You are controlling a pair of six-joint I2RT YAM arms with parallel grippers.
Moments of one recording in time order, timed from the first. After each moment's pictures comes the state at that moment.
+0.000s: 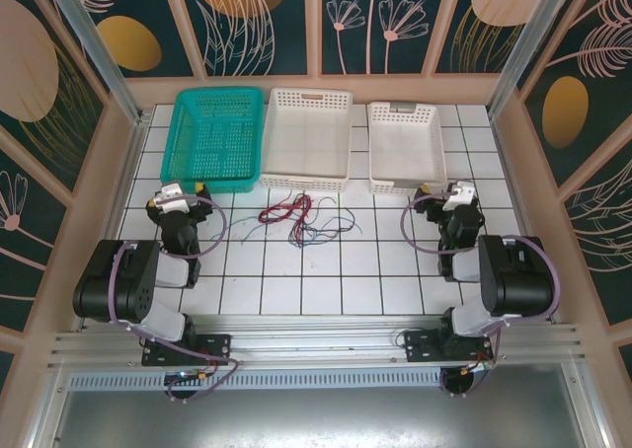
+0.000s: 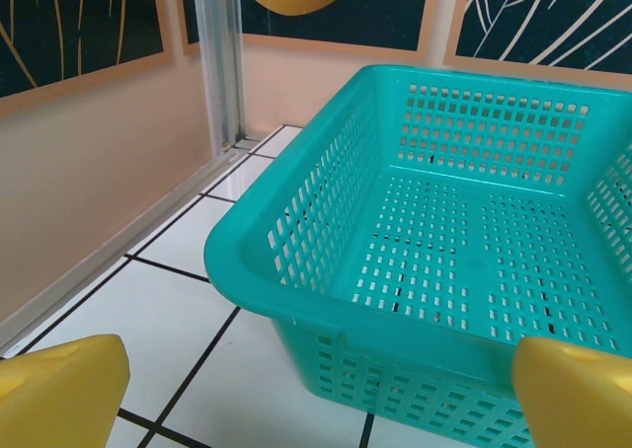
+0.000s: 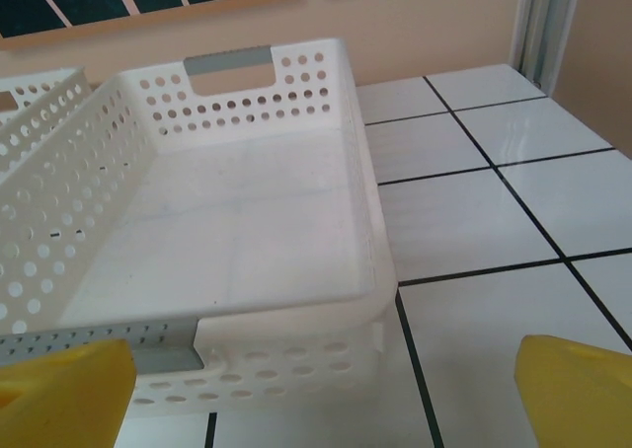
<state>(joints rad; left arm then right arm) -0.05 1.53 0.22 1.20 -0.35 -0.12 -0.03 1.49 0.23 1.06 -0.01 0.13</state>
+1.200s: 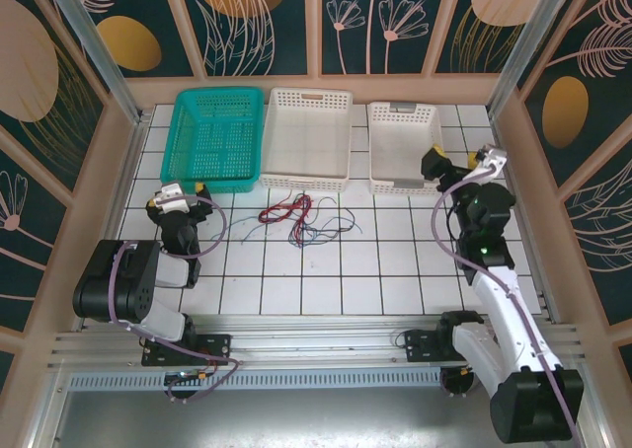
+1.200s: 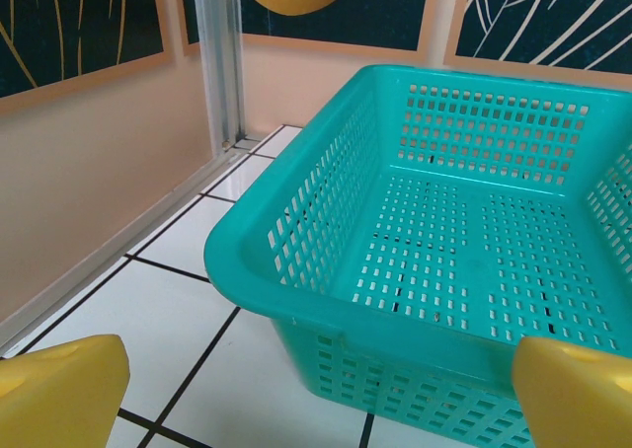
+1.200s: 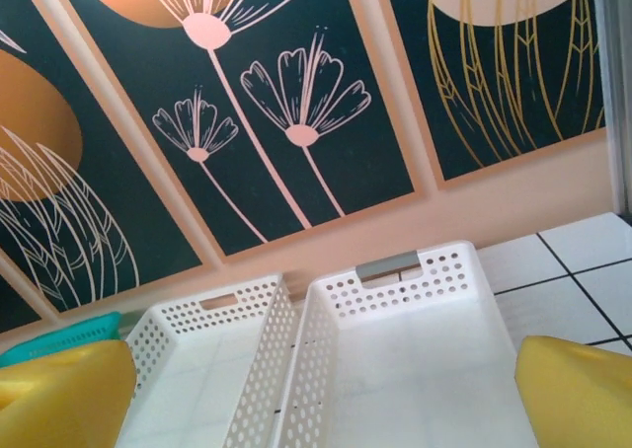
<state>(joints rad) -0.05 1.53 0.22 1.20 -0.35 -0.12 0.06 0.82 0.59 0.26 -0.04 0.39</state>
